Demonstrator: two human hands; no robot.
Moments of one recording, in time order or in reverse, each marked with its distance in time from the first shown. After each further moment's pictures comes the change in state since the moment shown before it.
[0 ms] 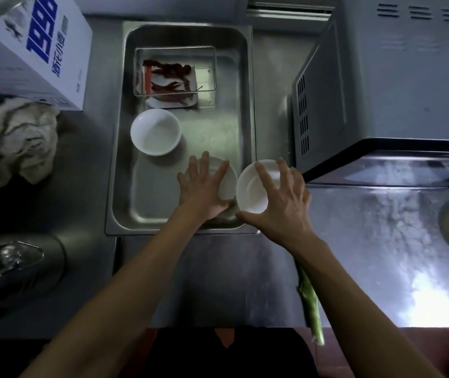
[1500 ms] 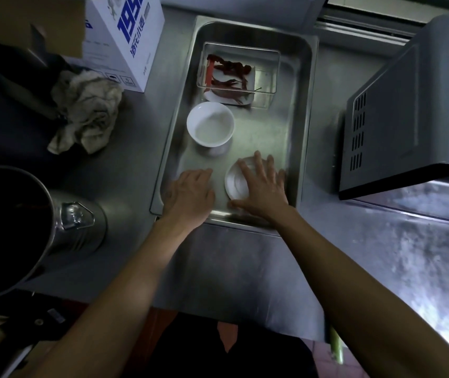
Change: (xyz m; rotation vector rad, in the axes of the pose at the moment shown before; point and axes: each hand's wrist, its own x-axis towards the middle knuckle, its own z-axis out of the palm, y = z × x) left_hand -0.085 -0.090 -0.023 -0.244 0.247 -0.166; right_hand 0.075 -0.075 0.087 -0.202 -0.301 -0.222
